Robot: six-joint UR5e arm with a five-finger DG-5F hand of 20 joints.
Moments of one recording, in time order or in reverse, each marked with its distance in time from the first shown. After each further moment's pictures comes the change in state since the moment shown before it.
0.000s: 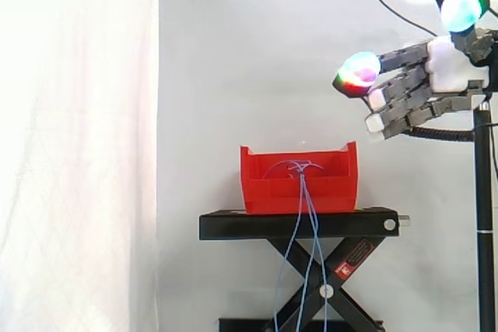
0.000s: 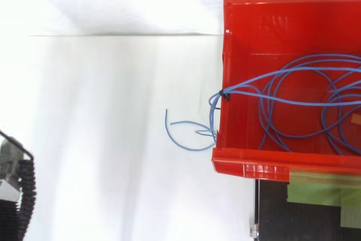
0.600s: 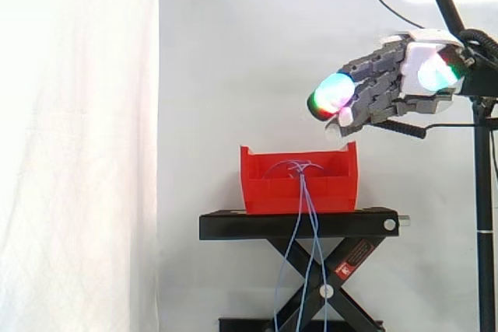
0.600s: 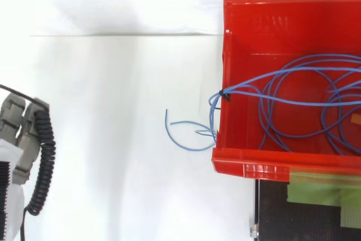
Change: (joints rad) arm 0.055 -0.050 0.000 0.154 0.146 -0.480
